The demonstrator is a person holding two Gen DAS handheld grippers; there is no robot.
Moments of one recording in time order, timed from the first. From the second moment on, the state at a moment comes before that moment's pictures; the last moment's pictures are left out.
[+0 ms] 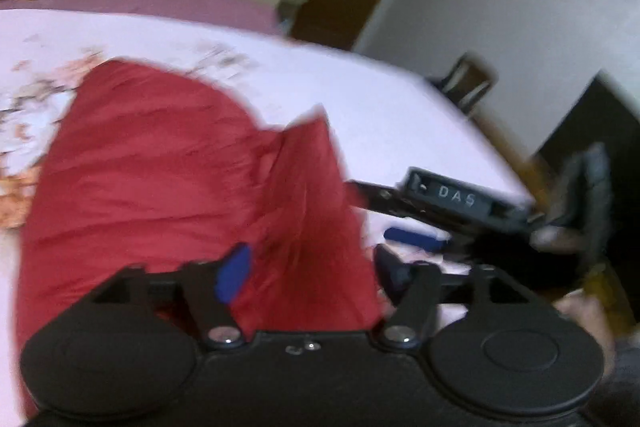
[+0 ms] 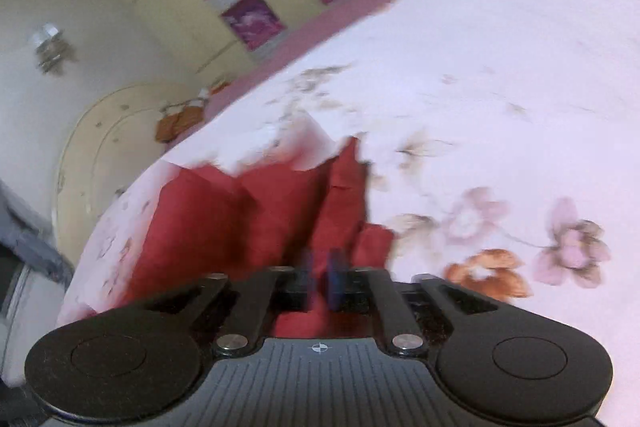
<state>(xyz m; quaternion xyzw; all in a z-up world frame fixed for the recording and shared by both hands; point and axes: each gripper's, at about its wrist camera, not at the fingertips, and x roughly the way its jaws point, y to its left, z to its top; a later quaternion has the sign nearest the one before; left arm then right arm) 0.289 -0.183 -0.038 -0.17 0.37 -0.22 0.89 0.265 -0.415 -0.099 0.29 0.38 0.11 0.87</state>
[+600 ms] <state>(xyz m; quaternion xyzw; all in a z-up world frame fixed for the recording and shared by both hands) 0.328 -0.083 -0.074 -0.18 0.36 -0.12 0.91 0.285 -0.333 -0.066 0.09 0.33 0.21 0.92</state>
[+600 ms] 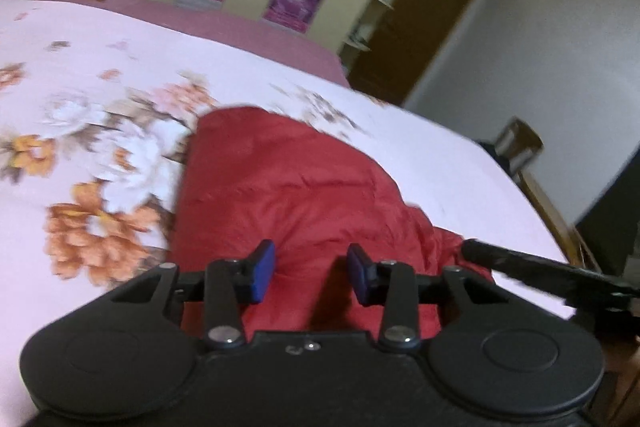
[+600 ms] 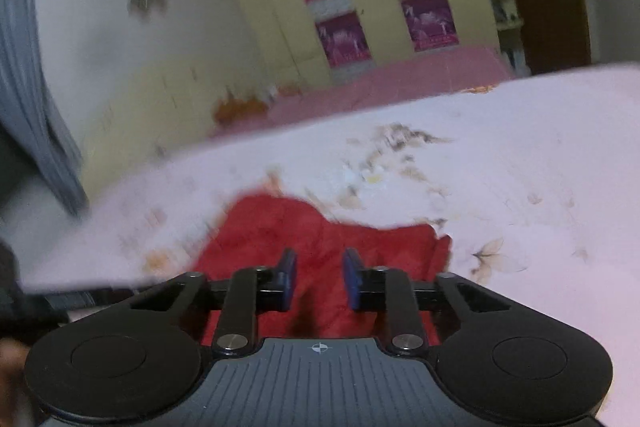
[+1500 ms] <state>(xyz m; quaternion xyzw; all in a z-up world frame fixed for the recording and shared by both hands) 0.232 -0.078 -0.063 -0.12 0.39 -0.20 0.89 0.189 -0.306 -0.056 0.02 0.40 0.26 0.88</state>
